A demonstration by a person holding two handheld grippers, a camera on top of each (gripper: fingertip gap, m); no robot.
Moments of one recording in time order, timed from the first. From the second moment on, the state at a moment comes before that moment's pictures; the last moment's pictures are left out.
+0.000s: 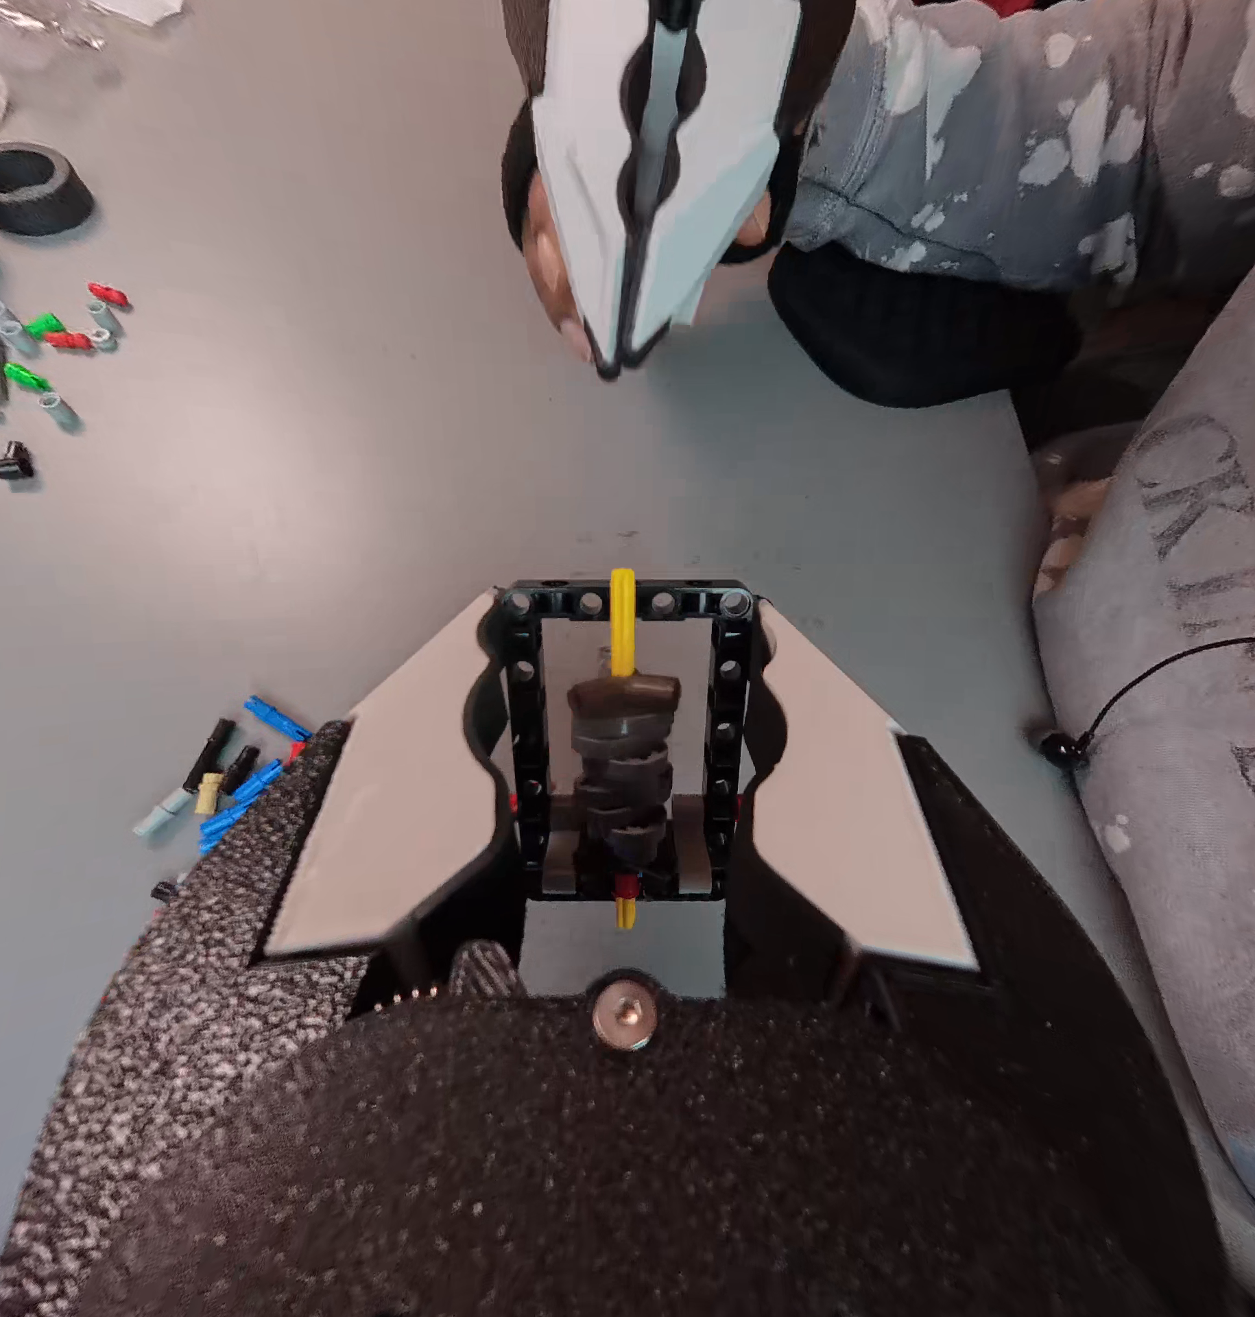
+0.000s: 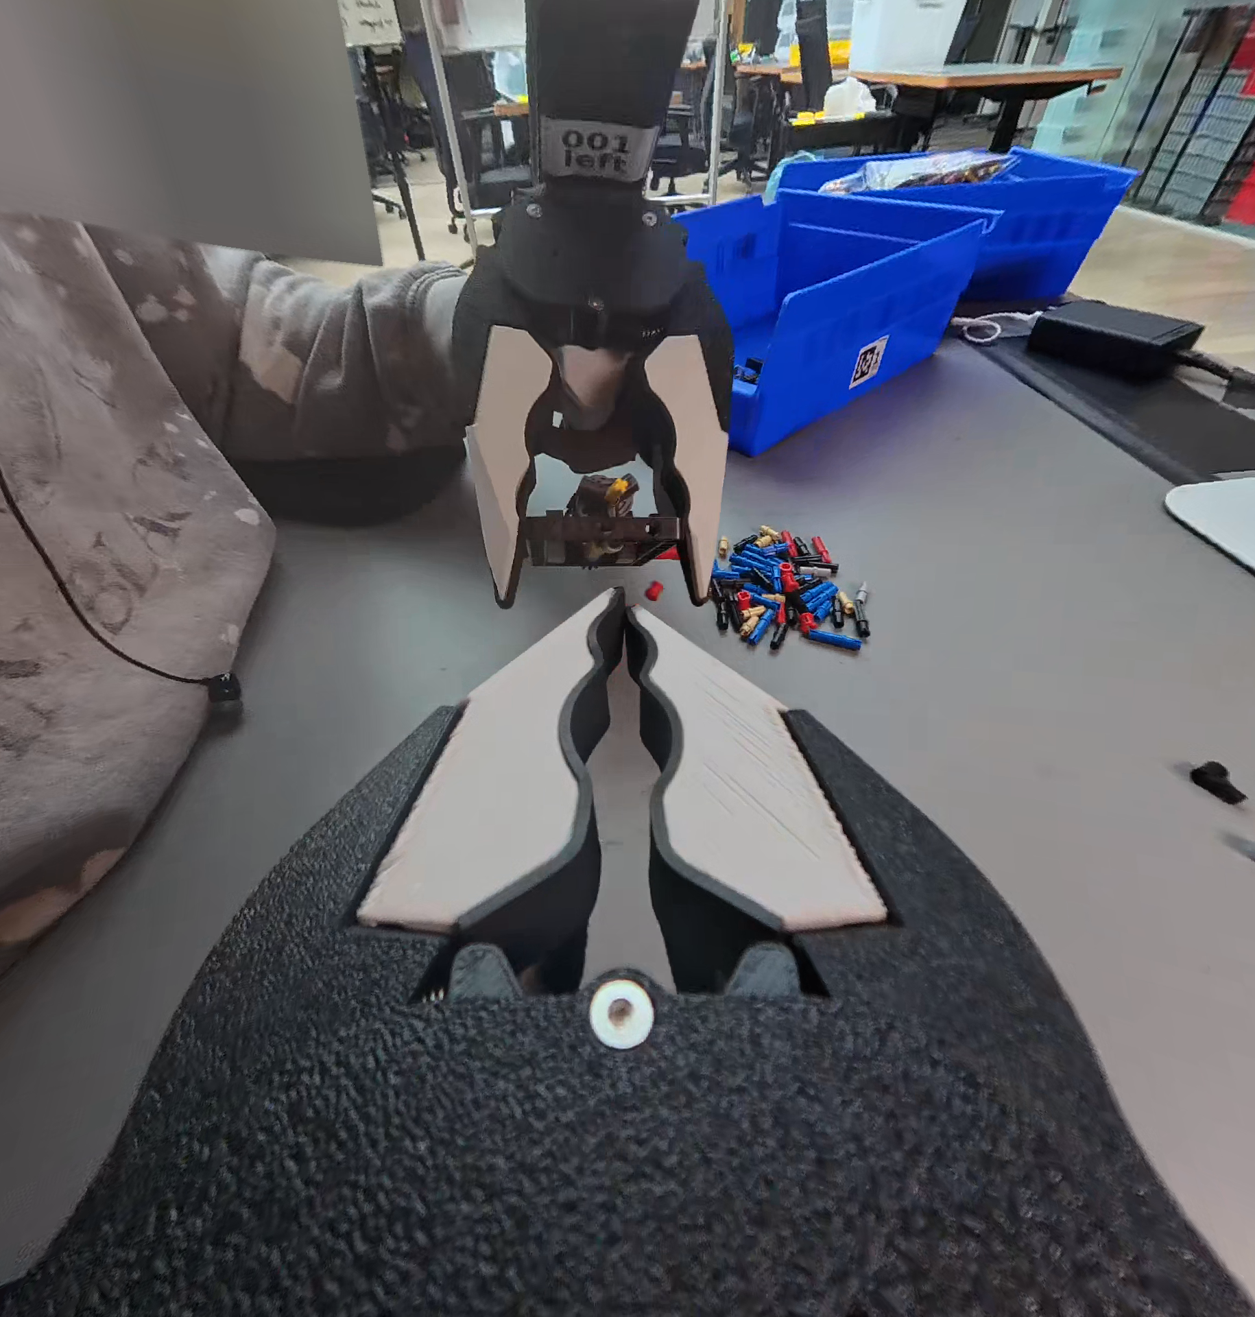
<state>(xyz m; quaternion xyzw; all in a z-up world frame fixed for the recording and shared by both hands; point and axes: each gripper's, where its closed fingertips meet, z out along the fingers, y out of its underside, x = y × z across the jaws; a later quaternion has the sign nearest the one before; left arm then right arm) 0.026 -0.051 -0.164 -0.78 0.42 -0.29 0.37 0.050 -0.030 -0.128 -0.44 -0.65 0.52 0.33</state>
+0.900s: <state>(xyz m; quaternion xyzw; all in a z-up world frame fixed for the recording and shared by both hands) 0.052 -0.065 -0.222 -0.80 0.47 -0.21 0.30 0.050 -0.002 -0.162 -0.50 -0.66 0.46 0.33</state>
